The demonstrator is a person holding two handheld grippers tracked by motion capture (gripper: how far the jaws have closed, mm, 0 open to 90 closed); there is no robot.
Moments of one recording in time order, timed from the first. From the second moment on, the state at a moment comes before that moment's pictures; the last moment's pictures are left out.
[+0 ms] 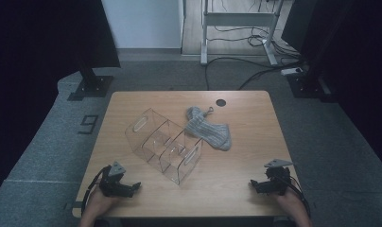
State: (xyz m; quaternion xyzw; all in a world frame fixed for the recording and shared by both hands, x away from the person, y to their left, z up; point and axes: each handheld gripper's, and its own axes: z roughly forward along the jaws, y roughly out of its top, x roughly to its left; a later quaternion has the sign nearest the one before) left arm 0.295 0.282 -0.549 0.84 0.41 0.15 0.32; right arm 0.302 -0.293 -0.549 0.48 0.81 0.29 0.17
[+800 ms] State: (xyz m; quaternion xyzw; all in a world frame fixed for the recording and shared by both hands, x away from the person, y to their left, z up) left arm 0.295 0.282 -0.549 0.84 0.41 0.15 0.32; right arm 0.302 -0.291 -0.521 0.45 0.81 0.33 0.17
